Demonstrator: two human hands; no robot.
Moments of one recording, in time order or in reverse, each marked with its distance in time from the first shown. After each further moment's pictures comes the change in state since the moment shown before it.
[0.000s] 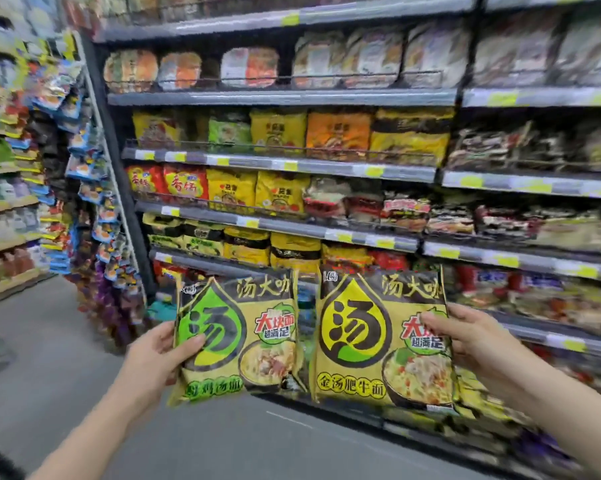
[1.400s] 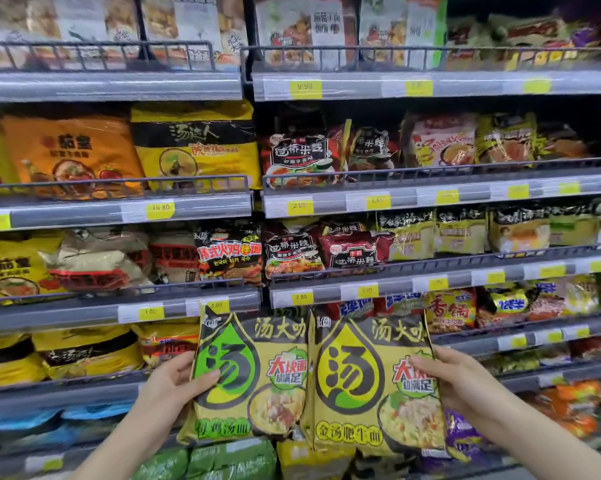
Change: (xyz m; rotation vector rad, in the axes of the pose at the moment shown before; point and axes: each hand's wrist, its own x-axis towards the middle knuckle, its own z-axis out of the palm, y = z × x) left_hand 0.272 -0.093 0.403 0.112 -0.580 -0.098; right_hand 0.163 0.027 -0.311 0.162 0.414 0.140
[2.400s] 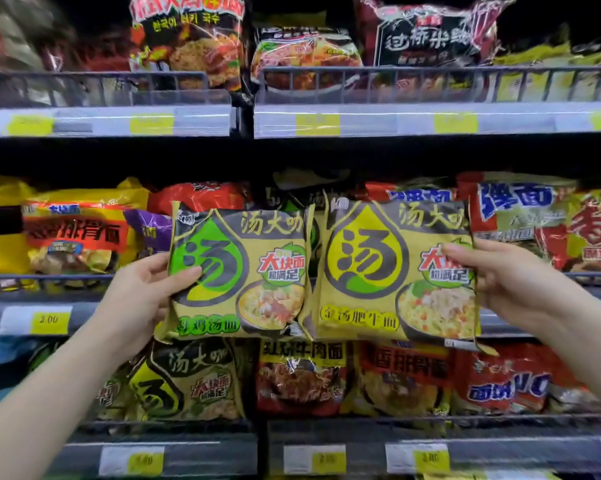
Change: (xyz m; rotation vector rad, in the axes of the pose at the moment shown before) left_hand 0.216 -0.274 0.004 -0.015 0.176 0.502; right_hand 0.313 0.197 -0.026 -0.061 -0.128 -0.557
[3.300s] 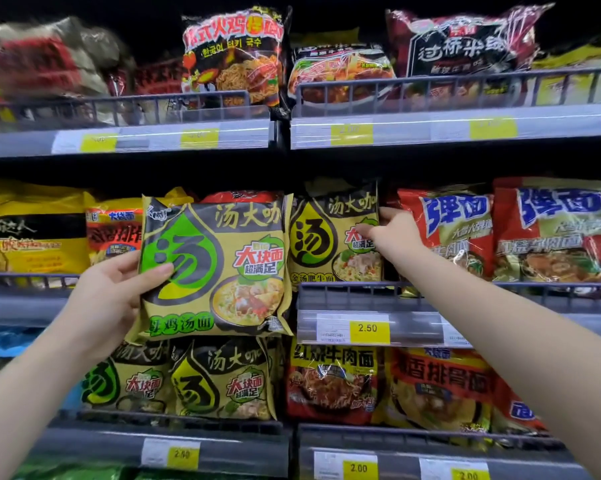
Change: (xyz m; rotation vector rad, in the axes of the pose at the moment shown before) left_hand -0.032 0.034 -0.049 0.032 0.095 0.083; right_hand 0.110 0.006 0.117 -0.319 0.197 -0.197
